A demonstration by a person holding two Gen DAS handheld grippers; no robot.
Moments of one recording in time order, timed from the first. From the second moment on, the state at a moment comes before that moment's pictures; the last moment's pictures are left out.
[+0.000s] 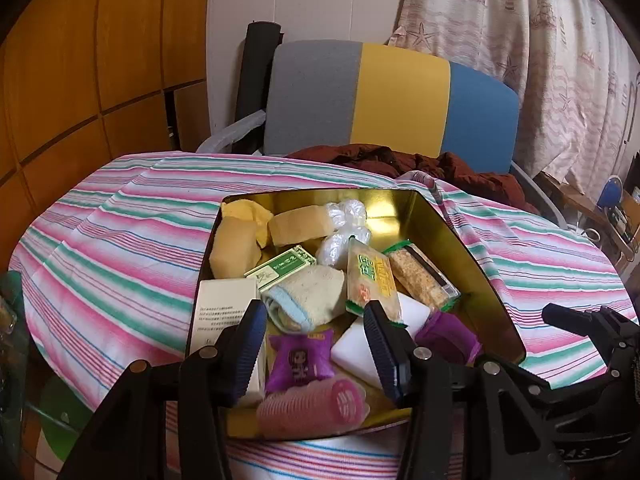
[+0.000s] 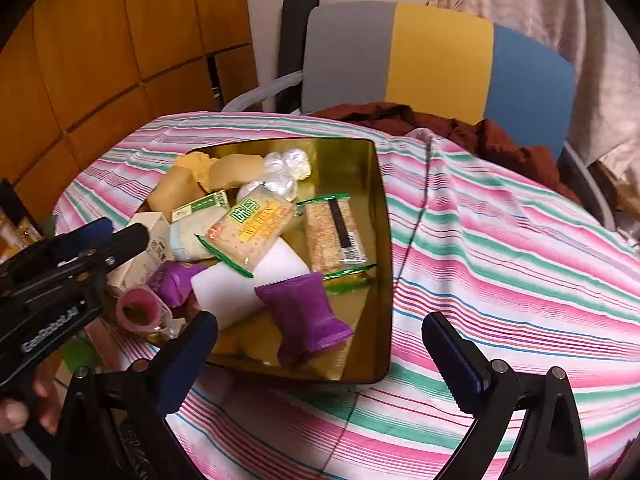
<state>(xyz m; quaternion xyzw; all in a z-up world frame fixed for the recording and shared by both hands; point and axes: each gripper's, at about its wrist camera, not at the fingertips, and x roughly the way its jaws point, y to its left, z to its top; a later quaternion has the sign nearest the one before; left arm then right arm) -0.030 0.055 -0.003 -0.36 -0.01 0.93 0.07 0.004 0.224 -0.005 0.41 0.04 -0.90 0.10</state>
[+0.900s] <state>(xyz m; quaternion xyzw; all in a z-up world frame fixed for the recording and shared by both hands) -0.005 0.037 0.015 -0.32 -0.04 0.95 0.01 0.001 0.235 0.001 0.38 0.02 -0.93 0.03</state>
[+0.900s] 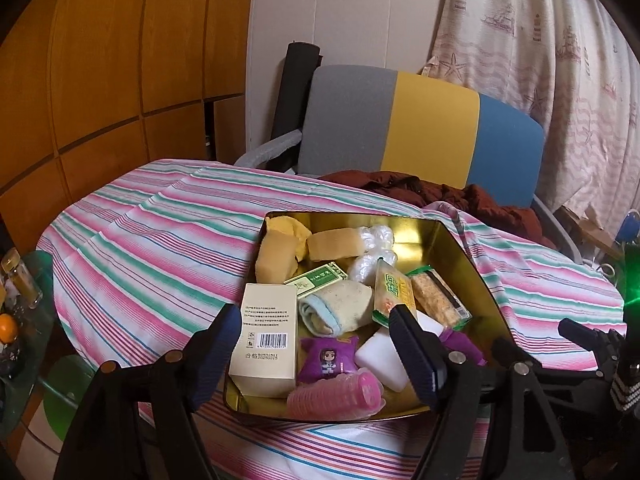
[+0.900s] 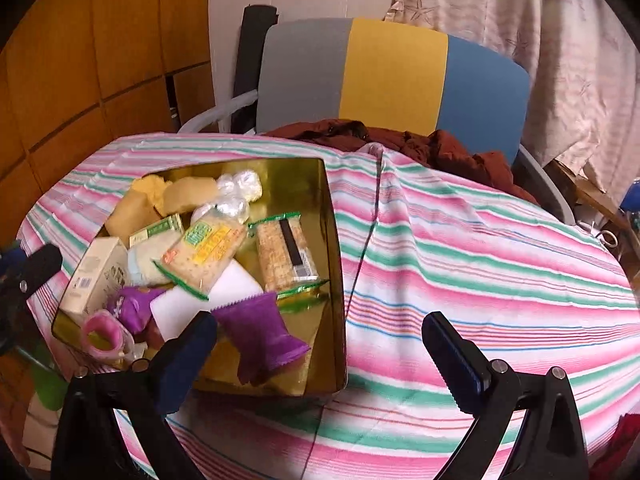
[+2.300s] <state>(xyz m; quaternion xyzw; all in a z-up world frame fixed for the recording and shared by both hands) -0.007 0.042 0.004 -0.35 -0.02 0.93 0.05 0.008 0.217 -0.005 0.38 0.05 -0.92 0.03</state>
